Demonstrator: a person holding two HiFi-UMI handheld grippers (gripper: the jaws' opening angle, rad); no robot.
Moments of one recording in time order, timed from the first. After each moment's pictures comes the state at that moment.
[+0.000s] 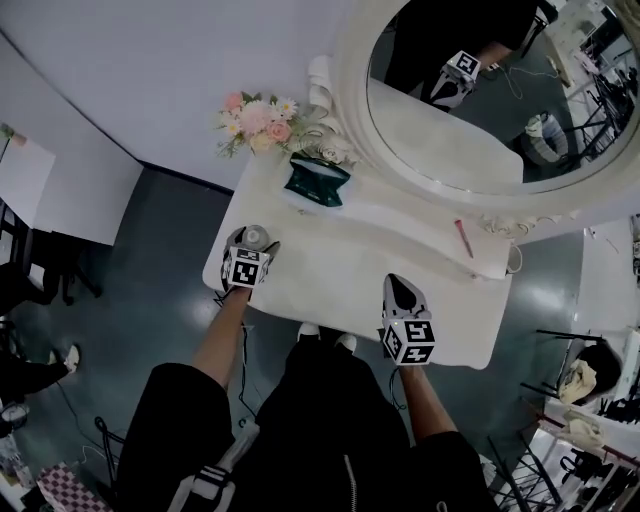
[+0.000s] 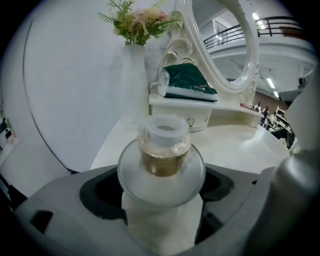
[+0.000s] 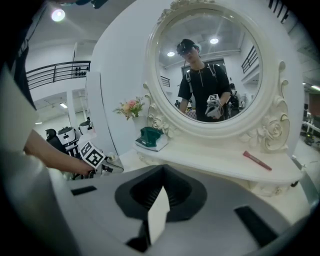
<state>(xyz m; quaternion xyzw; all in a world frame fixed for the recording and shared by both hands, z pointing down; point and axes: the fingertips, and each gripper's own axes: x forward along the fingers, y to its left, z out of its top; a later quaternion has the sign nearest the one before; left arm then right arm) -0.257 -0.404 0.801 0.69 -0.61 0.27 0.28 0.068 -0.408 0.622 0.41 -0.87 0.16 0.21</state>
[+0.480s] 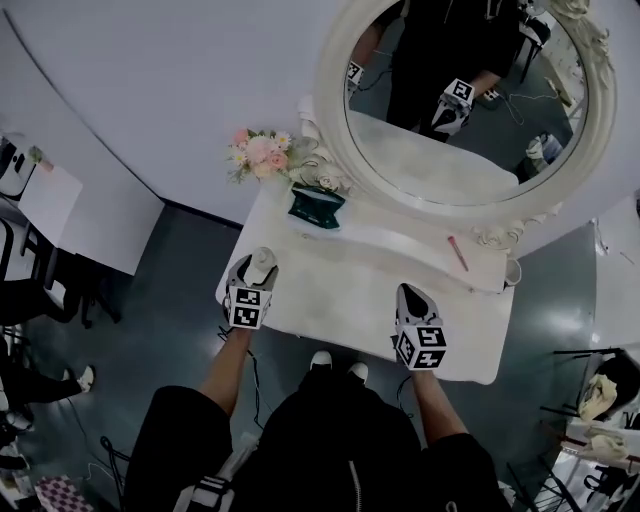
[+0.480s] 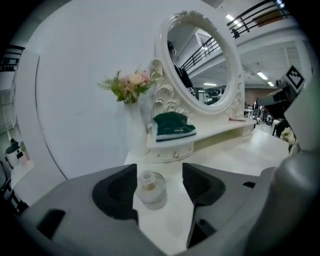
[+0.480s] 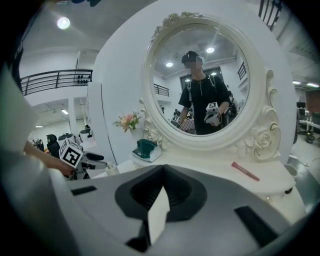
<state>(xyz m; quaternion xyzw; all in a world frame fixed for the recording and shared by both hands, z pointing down) -0.233 -0.362 0.689 0.69 -0.66 0.24 0.16 0.113 -0.414 0.585 0.42 -0.88 0.15 0.16</state>
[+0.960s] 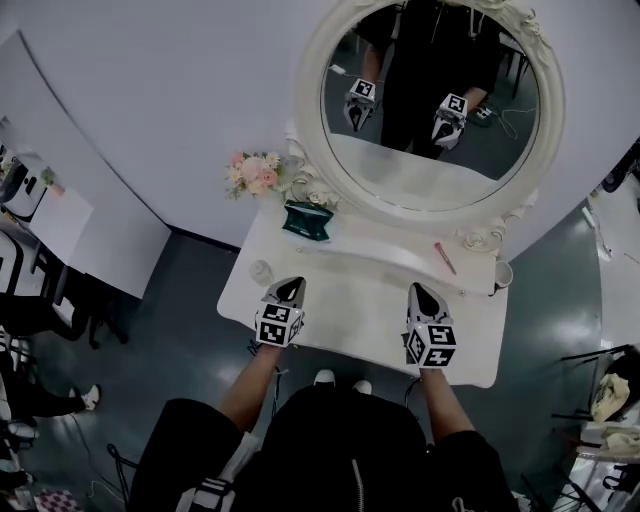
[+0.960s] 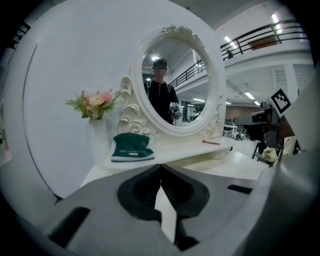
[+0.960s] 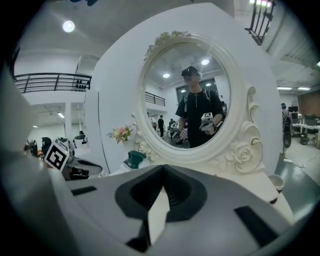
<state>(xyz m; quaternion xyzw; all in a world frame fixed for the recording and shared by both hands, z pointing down) -0.096 -0.373 0.625 0.76 -0.61 0.17 0.15 0.173 -0.424 0.545 0.45 -0.88 0.12 0.11</state>
